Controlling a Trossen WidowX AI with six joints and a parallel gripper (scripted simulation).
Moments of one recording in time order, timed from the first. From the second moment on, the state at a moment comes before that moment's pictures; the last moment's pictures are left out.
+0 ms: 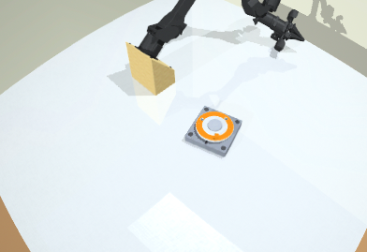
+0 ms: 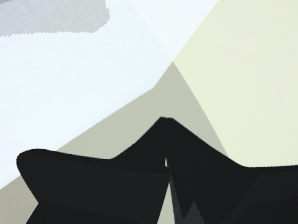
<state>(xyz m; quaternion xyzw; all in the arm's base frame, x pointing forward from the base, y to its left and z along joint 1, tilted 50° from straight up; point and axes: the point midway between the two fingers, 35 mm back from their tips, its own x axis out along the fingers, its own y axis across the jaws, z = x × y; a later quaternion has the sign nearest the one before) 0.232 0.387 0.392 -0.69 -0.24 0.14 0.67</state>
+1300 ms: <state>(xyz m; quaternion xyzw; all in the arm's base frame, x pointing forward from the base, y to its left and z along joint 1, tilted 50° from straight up) 0.391 0.051 0.000 -0.11 0.56 0.40 0.72</state>
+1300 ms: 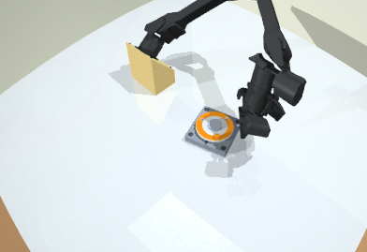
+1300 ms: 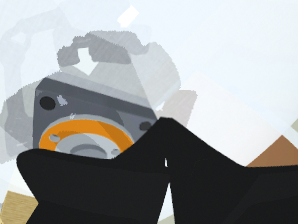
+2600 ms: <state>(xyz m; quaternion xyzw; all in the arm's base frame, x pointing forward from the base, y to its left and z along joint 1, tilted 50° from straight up) 0.345 0.035 -0.045 0.26 0.64 0.34 0.64</state>
